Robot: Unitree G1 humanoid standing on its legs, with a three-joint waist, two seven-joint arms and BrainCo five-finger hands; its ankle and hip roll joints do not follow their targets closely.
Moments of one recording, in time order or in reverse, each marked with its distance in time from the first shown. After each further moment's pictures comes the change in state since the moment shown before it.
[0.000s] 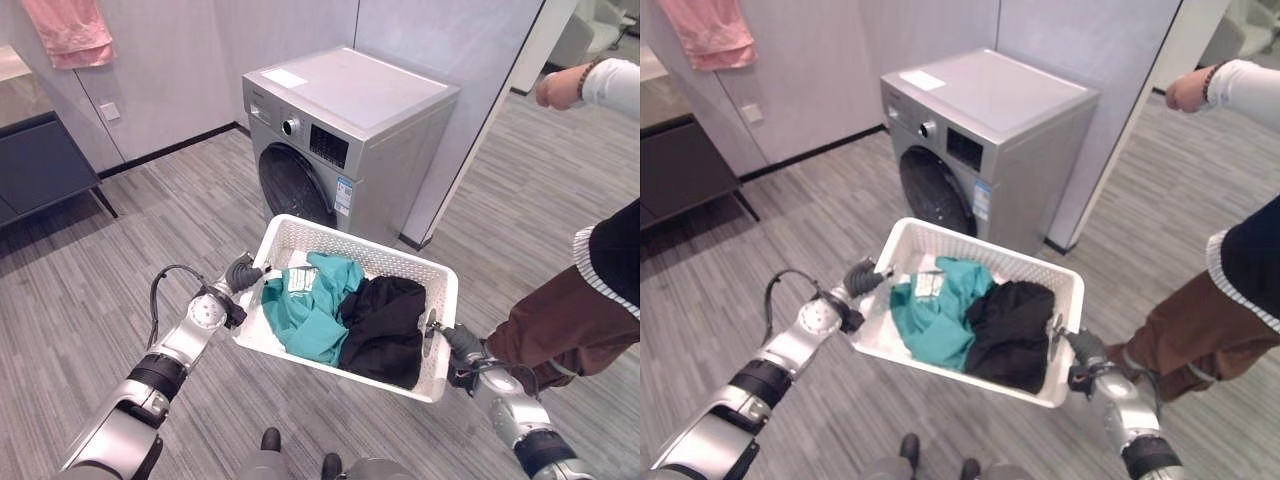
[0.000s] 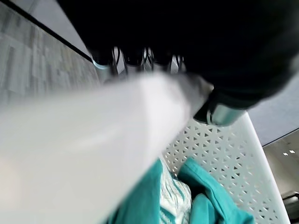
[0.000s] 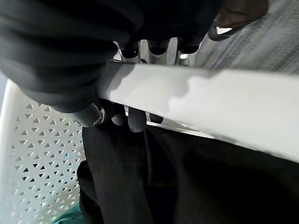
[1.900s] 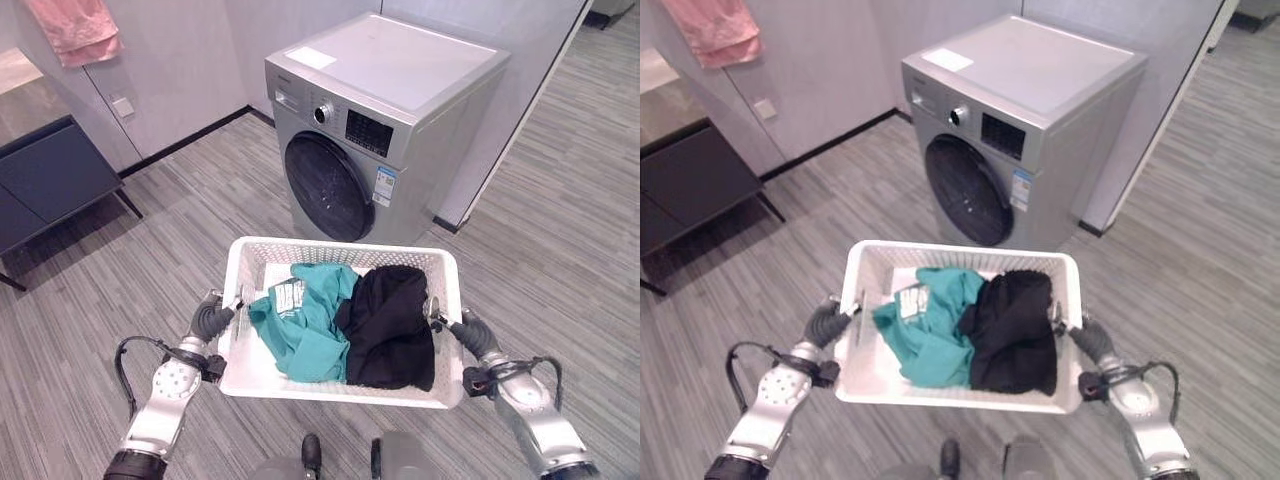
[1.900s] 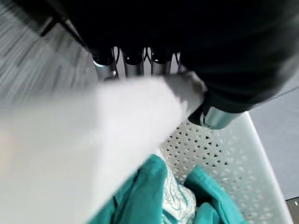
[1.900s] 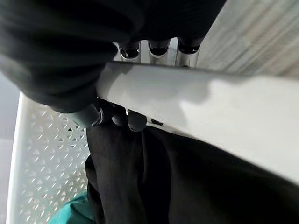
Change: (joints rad) left arm 0.464 -0.094 0.376 -0.432 0.061 -0.019 0.023; right arm 0.210 -0.067 -0.135 -0.508 -0.291 0.007 0.062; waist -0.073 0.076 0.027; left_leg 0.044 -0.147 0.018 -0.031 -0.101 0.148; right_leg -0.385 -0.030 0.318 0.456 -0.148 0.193
